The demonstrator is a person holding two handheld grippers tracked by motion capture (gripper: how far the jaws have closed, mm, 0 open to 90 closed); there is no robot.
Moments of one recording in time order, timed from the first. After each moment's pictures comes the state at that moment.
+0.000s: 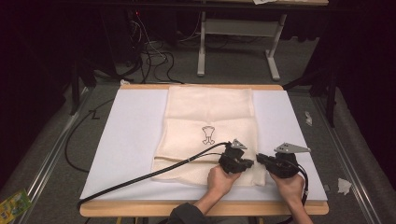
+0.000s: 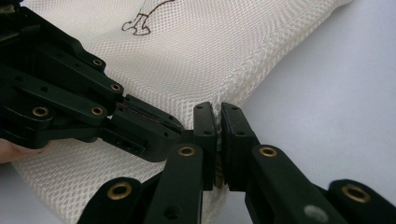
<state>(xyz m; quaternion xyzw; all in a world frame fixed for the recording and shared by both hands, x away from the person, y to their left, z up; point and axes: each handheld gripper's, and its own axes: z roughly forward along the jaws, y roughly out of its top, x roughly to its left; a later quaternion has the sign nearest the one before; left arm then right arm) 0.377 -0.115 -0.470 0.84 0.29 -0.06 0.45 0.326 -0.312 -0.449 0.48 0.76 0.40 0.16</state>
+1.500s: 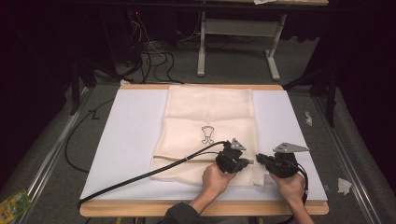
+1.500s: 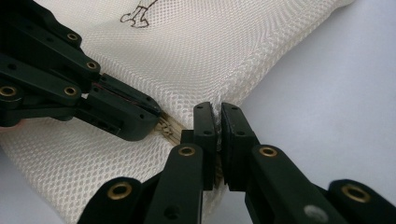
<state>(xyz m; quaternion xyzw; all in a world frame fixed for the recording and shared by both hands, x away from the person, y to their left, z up) 0.374 -0.105 -0.459 0.87 0.27 -0.01 0.42 0.328 -0.312 -0.448 0.47 0.78 0.39 0.17</state>
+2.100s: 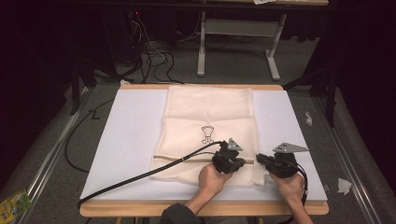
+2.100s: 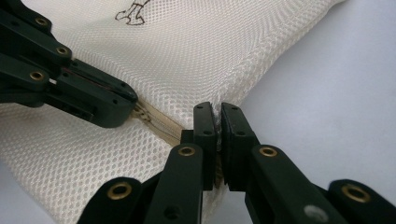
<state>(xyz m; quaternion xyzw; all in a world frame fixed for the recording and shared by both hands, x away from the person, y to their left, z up) 0.371 -0.093 -0.454 0.87 0.27 0.00 0.42 0.329 -0.312 -0.451 0.48 0.77 0.38 0.17</state>
